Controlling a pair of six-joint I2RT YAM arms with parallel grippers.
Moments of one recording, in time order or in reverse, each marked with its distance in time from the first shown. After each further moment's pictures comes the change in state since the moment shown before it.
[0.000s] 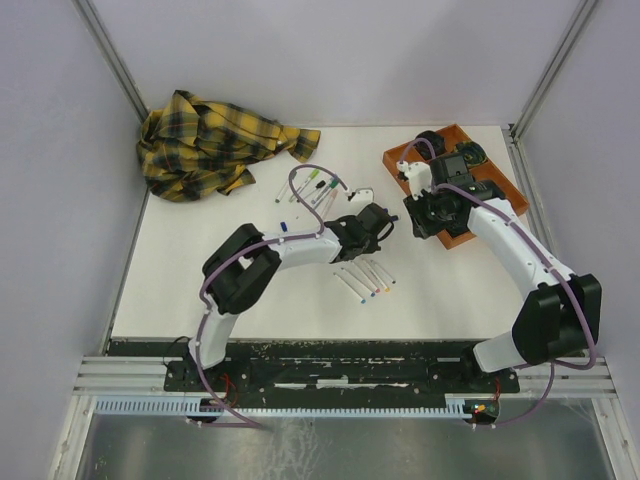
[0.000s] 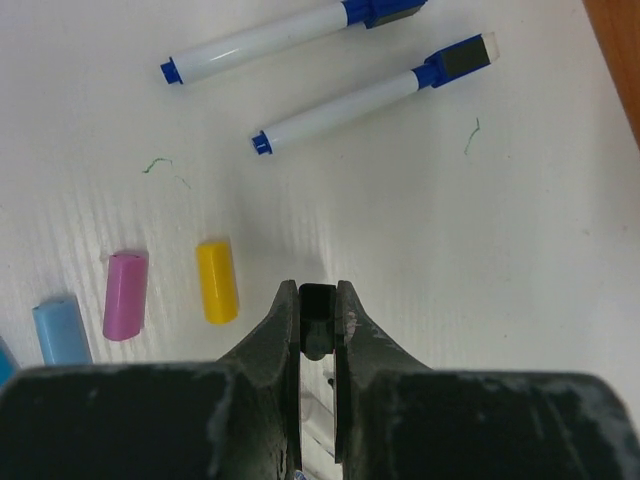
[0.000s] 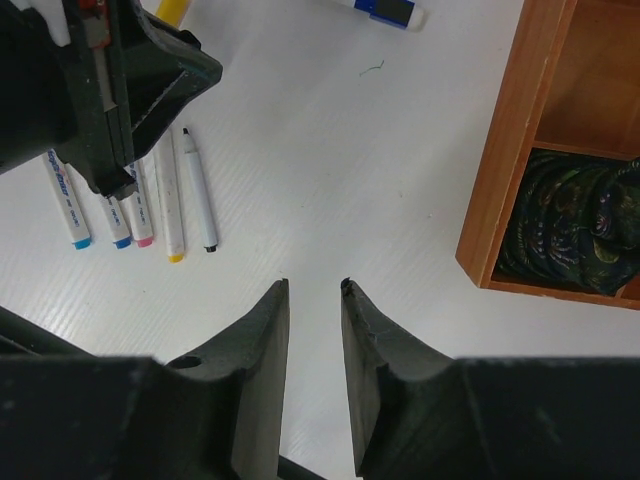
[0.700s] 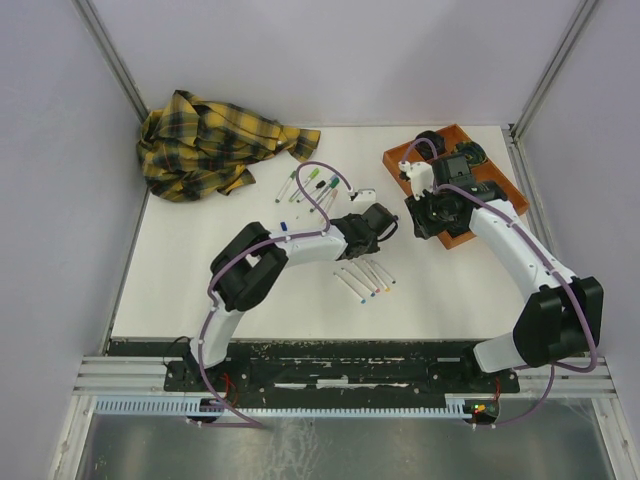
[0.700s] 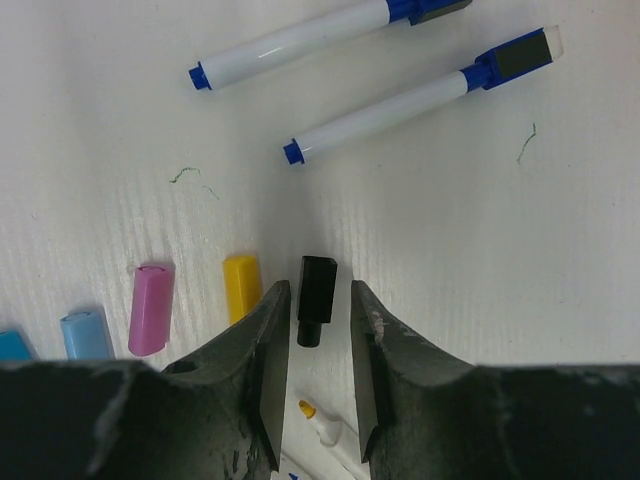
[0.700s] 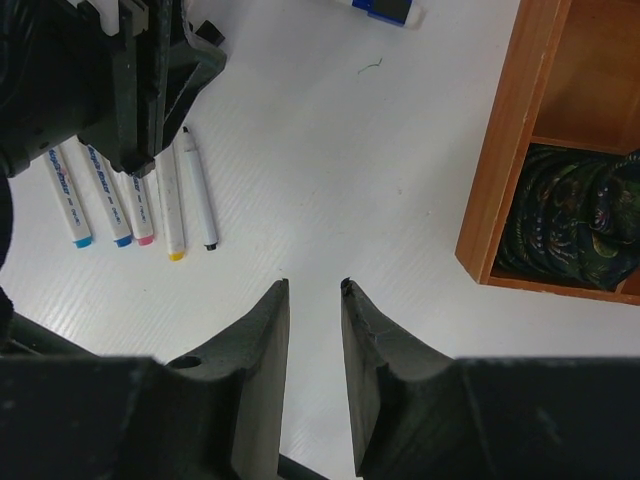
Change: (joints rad) left arm 0.000 0.079 0.101 -0.116 -0.058 0.029; right arm -0.010 -0.013 -0.008 0.002 -0.004 0.002
